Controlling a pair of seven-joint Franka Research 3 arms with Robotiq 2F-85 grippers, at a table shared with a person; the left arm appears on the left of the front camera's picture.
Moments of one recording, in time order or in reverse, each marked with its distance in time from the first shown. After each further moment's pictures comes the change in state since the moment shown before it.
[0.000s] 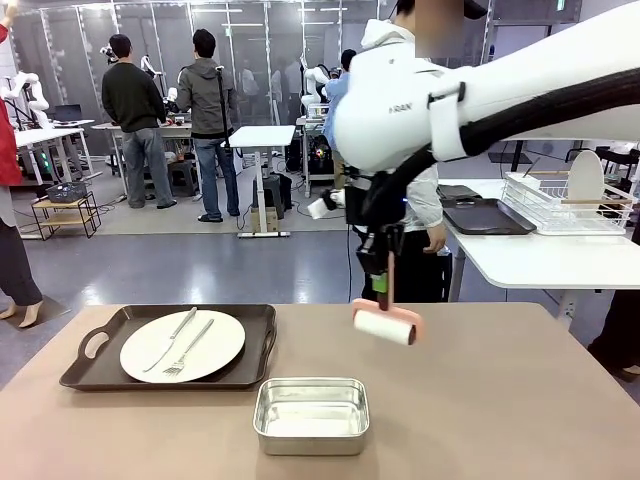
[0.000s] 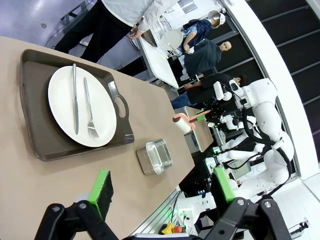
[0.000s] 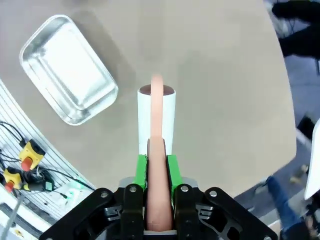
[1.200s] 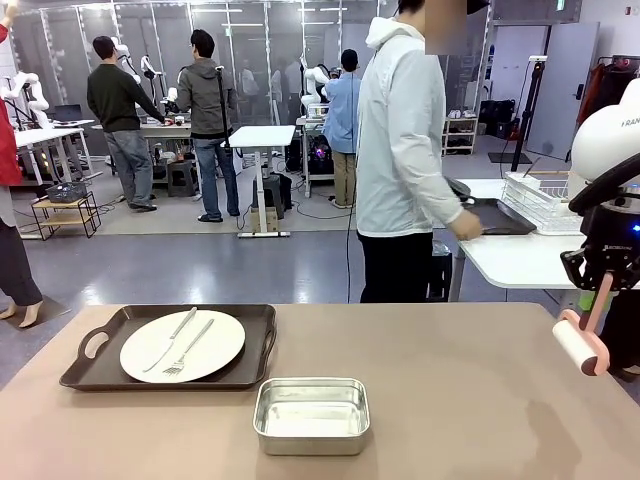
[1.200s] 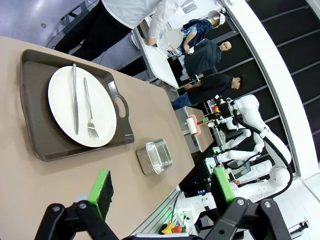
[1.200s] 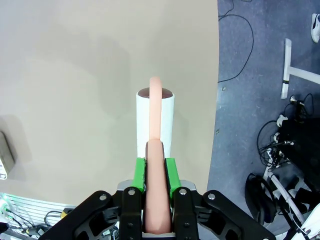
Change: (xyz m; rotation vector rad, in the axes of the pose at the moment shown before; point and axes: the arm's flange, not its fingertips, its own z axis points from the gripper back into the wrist) left arm 0.000 0.000 0.000 0.000 0.000 0.000; right arm -0.312 -0.193 -0.066 0.071 -0.024 -1.090
